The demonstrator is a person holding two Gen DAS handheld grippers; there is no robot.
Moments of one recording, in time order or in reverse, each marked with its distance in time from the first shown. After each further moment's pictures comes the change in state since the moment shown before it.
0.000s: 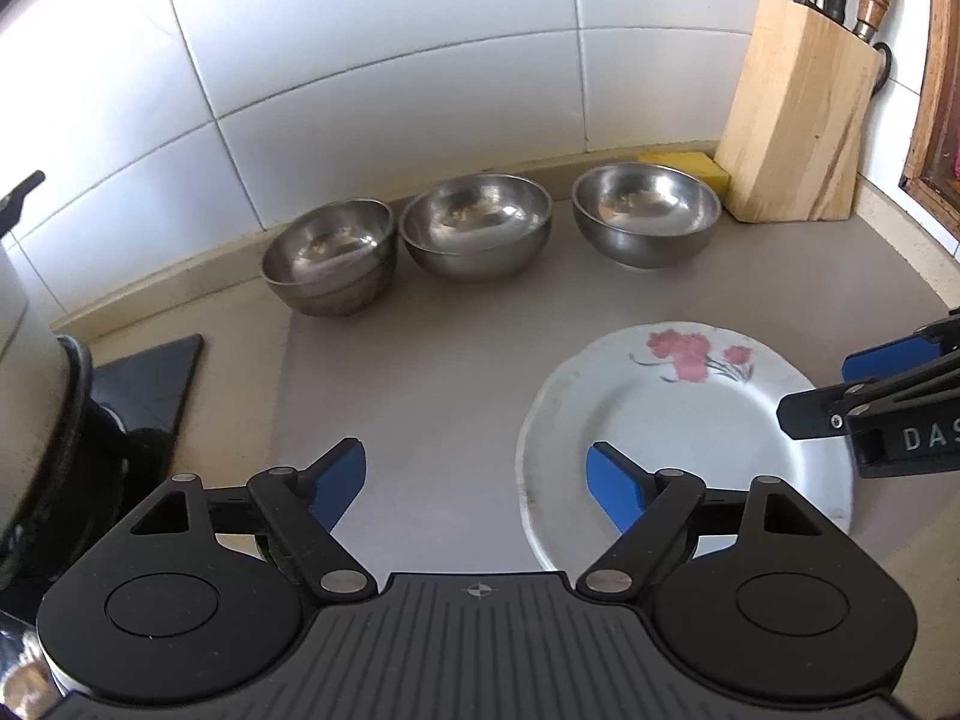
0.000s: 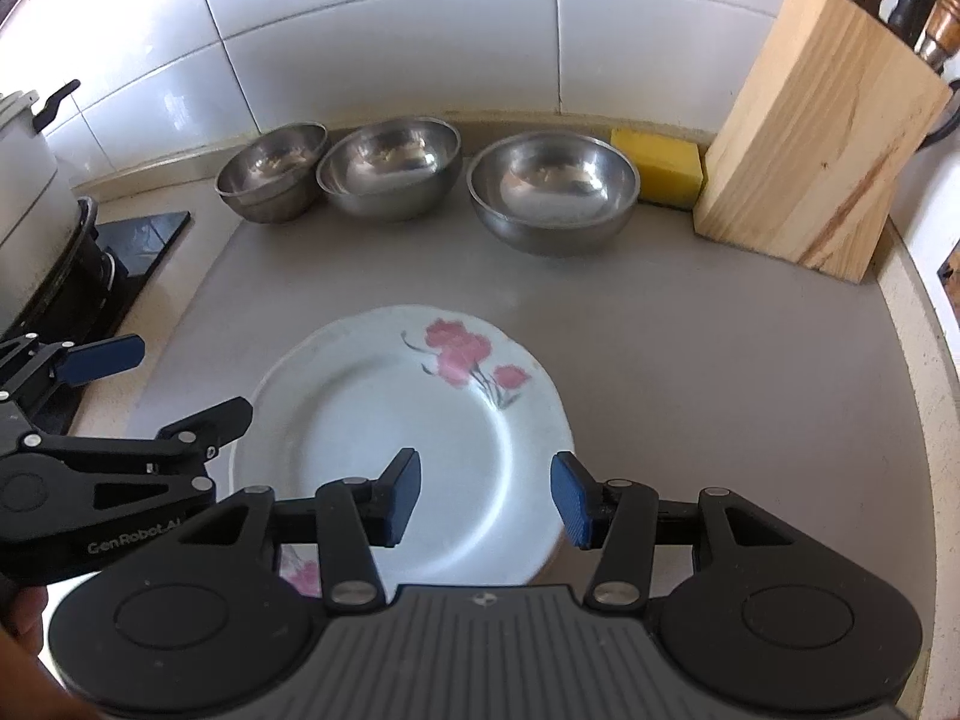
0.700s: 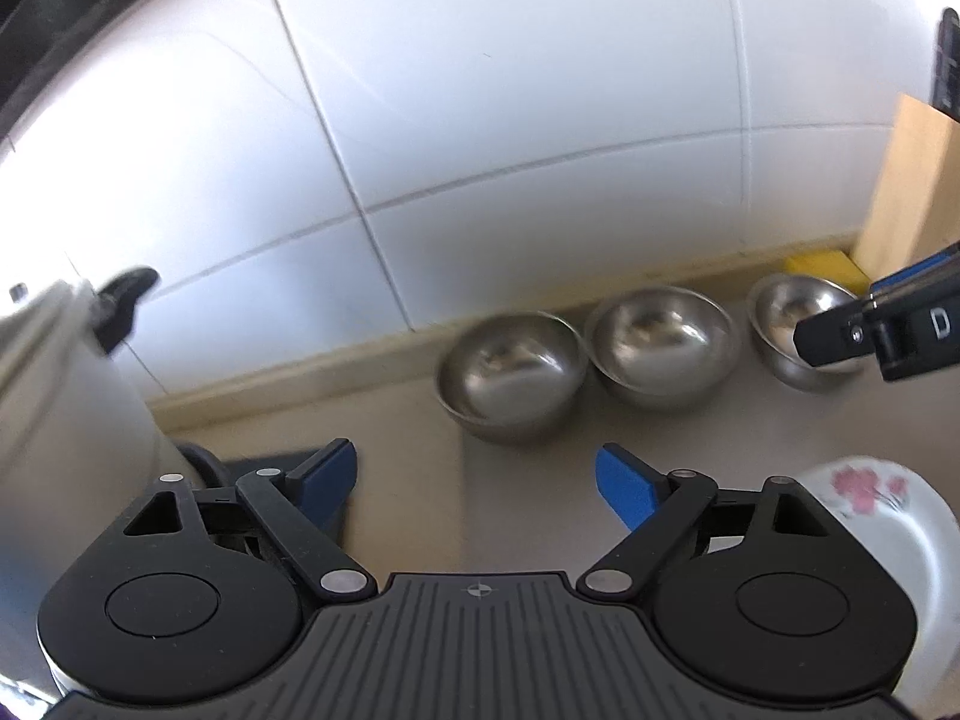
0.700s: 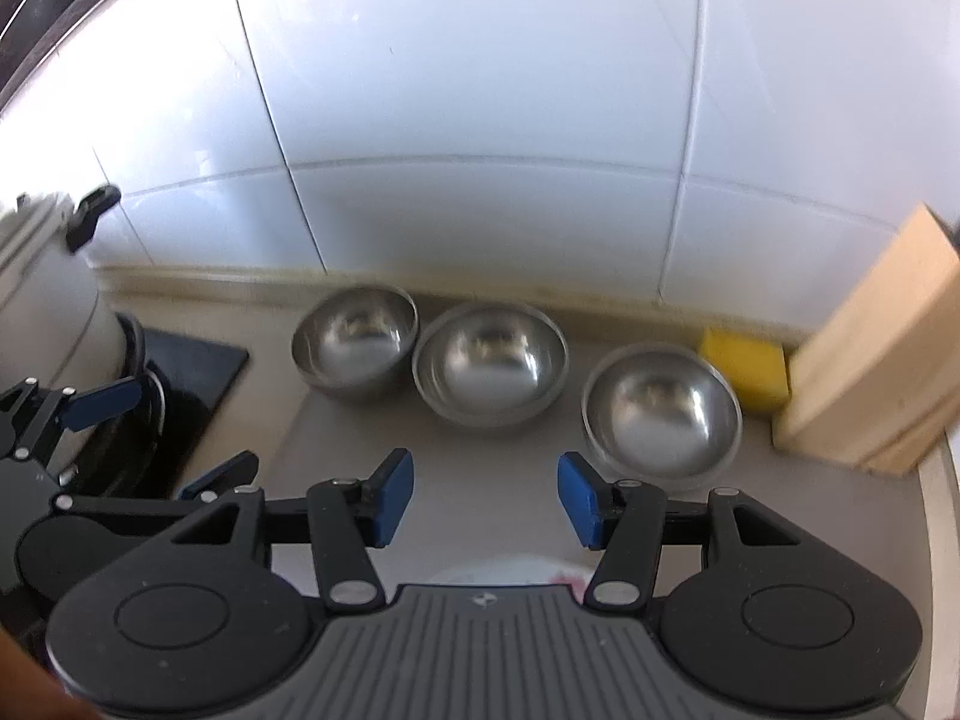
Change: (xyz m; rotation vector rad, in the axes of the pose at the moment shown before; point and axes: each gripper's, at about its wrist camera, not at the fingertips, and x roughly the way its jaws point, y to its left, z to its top) left arm 0.004 0.088 0.068 -0.013 -0.080 0.155; right arm -0.009 0.070 0.109 -0.067 -0.138 0.020
